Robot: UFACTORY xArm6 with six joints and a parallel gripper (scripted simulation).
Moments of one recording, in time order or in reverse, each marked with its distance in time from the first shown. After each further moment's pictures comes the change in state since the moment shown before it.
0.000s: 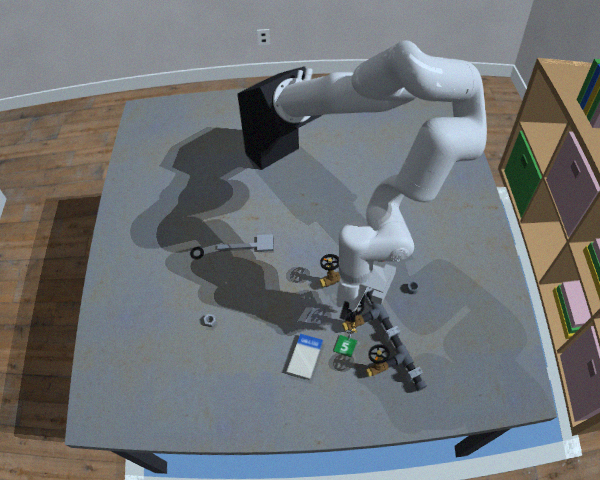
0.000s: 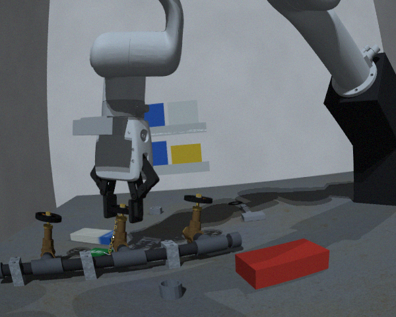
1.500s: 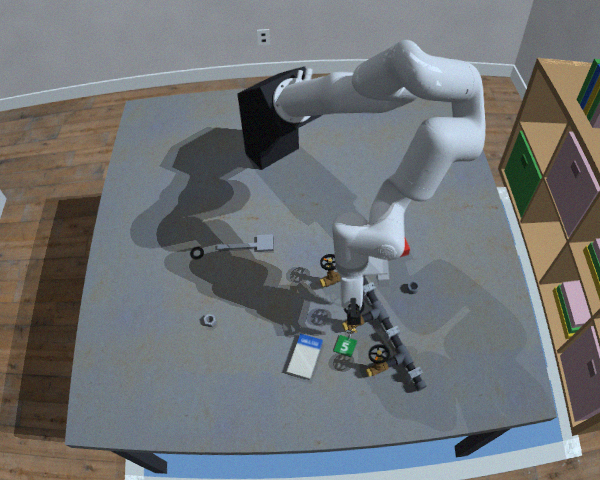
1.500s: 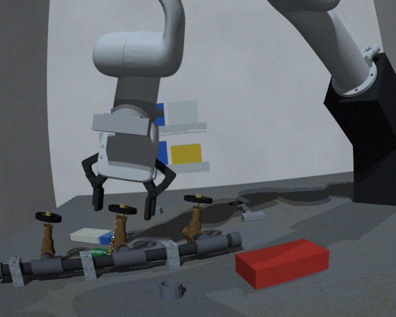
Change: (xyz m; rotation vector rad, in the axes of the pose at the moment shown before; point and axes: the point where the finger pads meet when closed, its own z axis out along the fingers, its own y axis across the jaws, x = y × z) arm 0.000 0.000 0.000 -0.092 0.071 -0.412
